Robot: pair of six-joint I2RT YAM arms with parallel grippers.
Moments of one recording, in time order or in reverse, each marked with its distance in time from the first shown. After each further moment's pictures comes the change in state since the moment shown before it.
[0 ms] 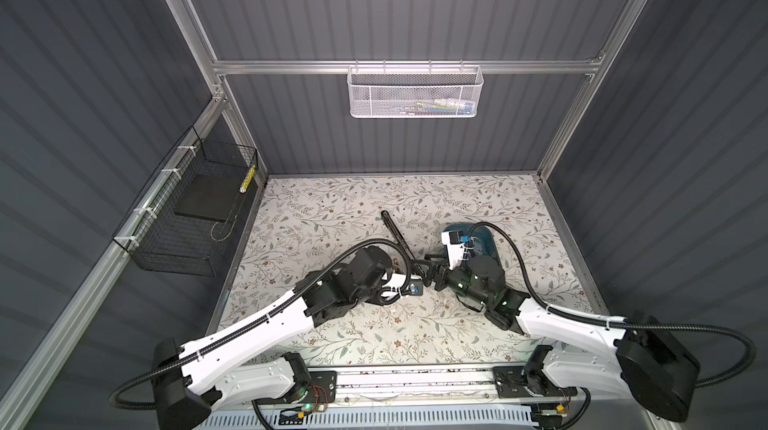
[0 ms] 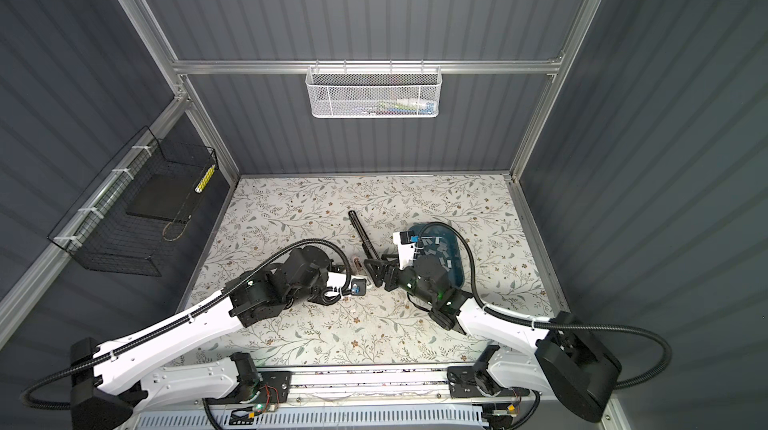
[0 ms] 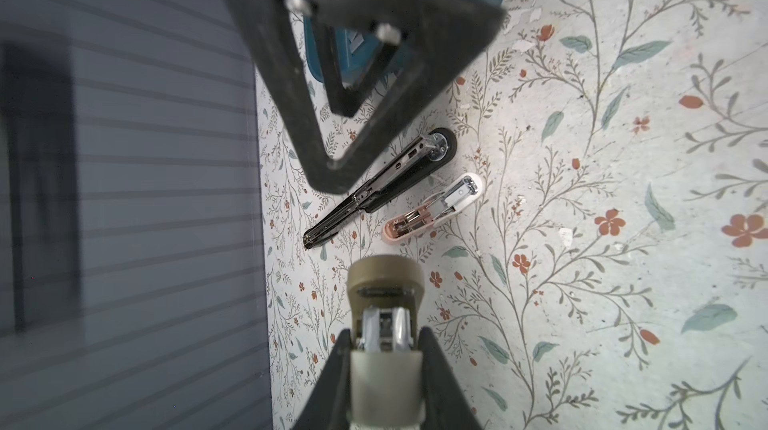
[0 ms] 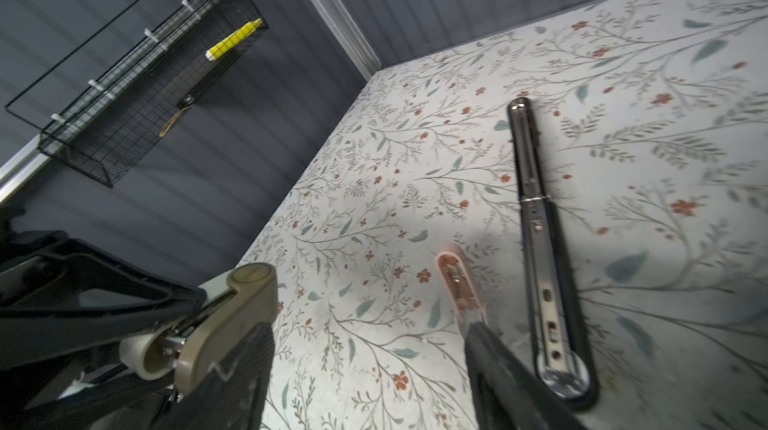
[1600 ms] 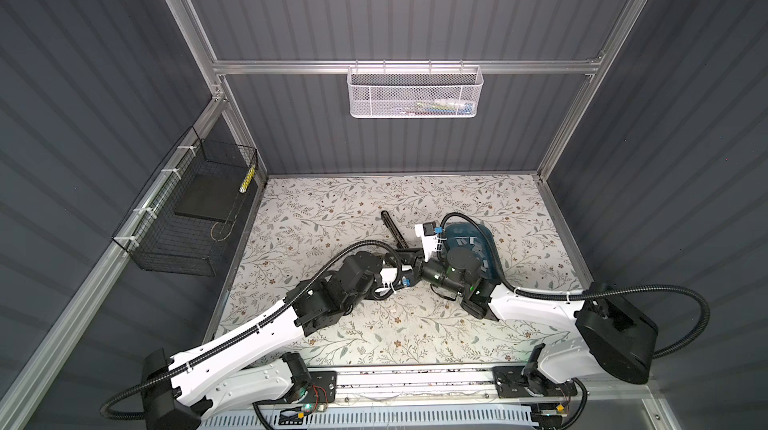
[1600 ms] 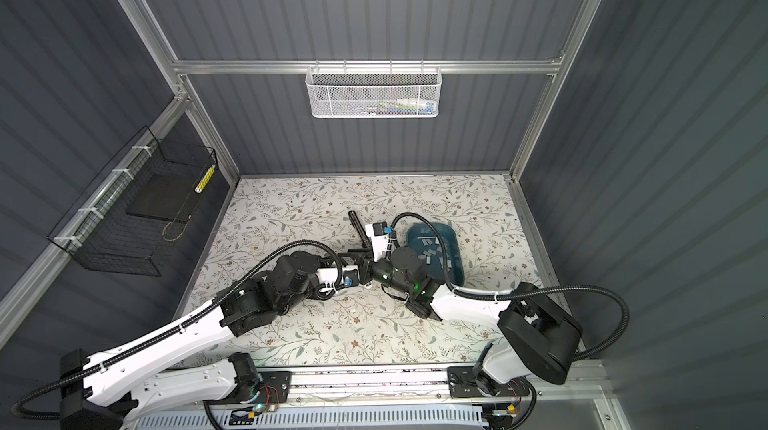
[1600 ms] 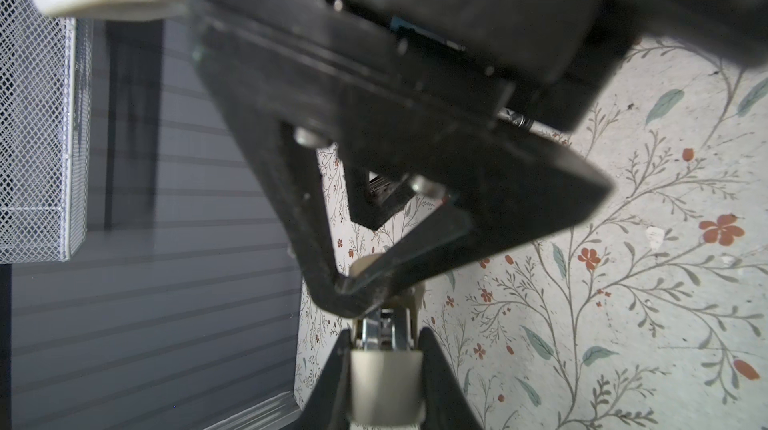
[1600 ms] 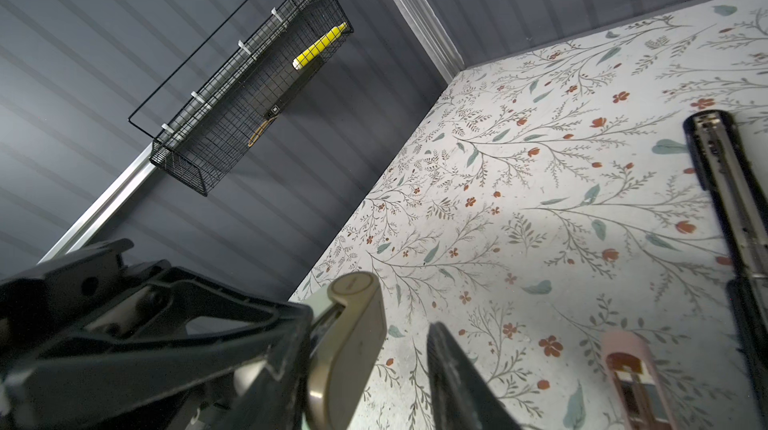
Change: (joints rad) left arm 0.004 -0.045 -0.075 0.117 -0.191 -0.045; right arm 0.076 0.212 0.171 0.134 -0.064 0.061
